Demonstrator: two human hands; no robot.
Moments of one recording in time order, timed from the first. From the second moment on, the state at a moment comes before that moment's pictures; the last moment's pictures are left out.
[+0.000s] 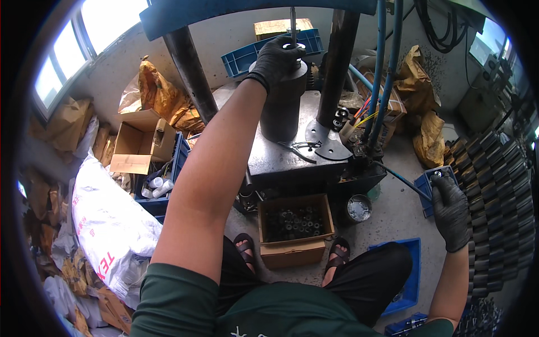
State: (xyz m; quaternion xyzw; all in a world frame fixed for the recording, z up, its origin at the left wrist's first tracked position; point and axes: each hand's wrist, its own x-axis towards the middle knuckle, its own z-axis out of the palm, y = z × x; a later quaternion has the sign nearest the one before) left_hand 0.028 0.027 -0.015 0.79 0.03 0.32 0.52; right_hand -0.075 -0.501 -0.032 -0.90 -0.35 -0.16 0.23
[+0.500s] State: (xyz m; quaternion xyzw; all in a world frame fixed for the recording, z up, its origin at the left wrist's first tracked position) left_hand 0.032 0.031 -0.019 0.84 0.00 0.33 0.42; right_hand 0.106 -0.408 0.053 -0.89 -0.26 -0.32 0.17
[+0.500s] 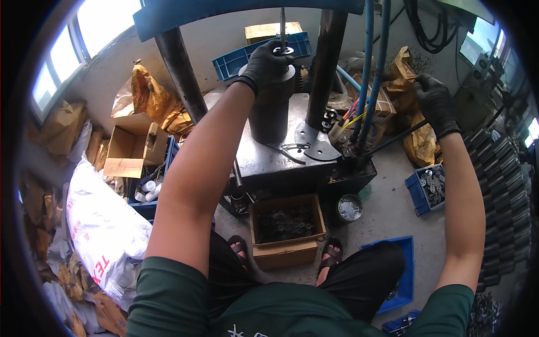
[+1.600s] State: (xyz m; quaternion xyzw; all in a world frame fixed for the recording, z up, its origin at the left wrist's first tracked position) left_hand -0.233 -0.105 -0.151 0.82 -0.14 0.06 0.55; right_hand -0.155 -0.287 -0.160 -0.47 0.04 0.50 0.73
